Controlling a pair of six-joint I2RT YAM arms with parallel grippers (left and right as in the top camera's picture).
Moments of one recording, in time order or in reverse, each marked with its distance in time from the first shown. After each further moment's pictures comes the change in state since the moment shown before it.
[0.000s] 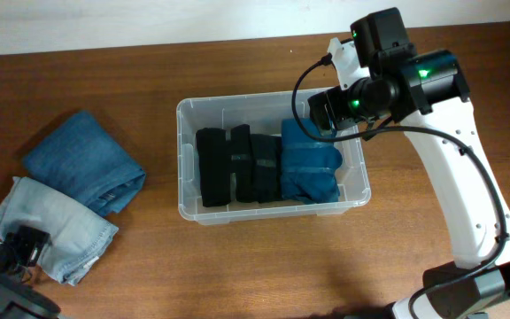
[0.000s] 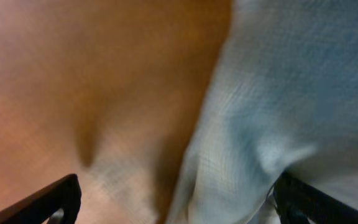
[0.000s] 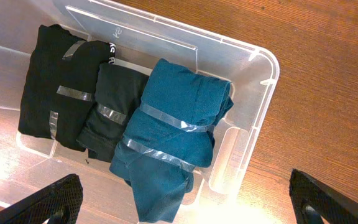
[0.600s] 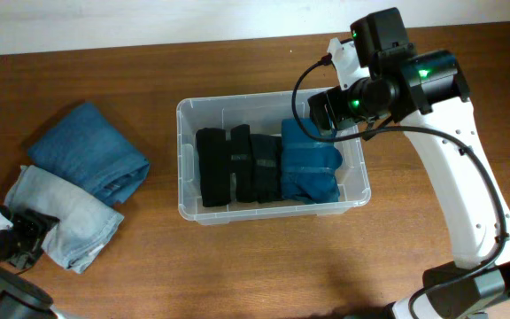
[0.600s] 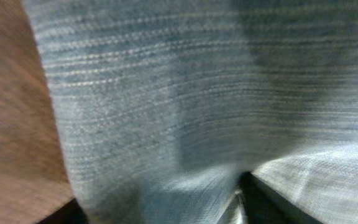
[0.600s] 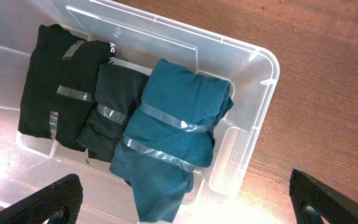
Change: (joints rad) left arm -0.031 0.065 0.021 0.103 0.313 0.172; right arm 0.000 0.000 0.000 0.000 0.000 0.000
